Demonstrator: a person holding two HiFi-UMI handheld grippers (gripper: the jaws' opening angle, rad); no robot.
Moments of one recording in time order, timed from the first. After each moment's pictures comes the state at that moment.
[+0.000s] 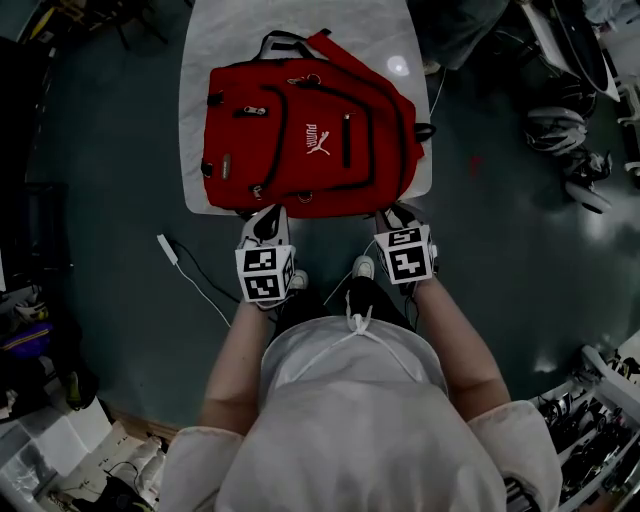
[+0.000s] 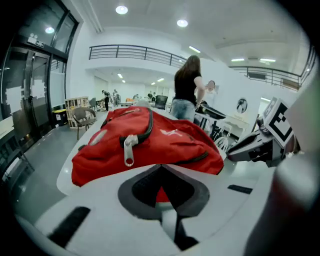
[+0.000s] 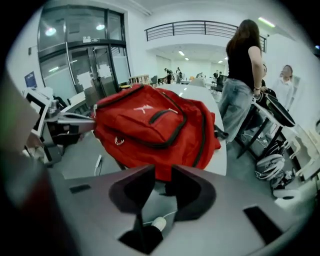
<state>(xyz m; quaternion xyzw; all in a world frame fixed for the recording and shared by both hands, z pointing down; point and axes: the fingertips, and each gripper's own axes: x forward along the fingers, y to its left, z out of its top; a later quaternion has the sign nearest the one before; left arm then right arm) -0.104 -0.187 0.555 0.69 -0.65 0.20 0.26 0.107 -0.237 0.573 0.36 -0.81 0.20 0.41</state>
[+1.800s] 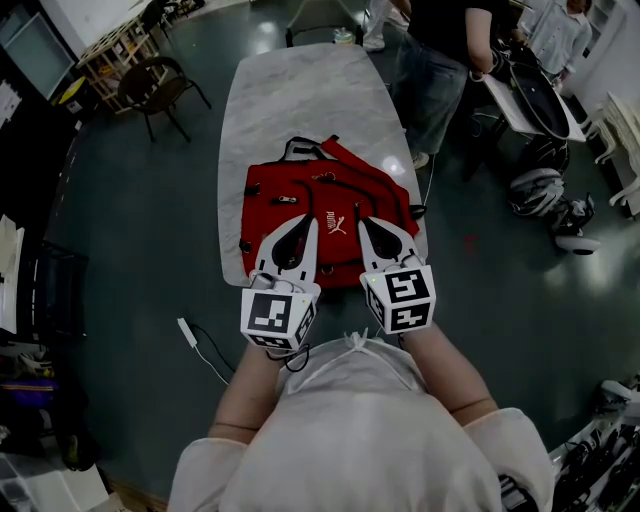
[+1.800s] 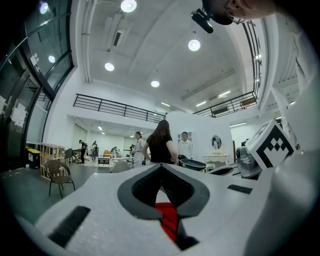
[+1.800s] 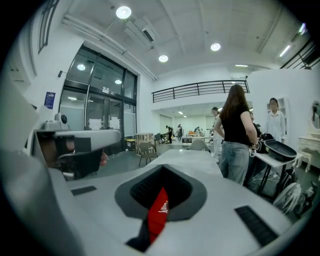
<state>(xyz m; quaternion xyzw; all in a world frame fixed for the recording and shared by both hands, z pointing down) -0.077 -0.236 0.264 0.80 -0.59 0.00 -0.01 0.006 -0.265 0.316 0.41 -0.90 0.07 0.11</state>
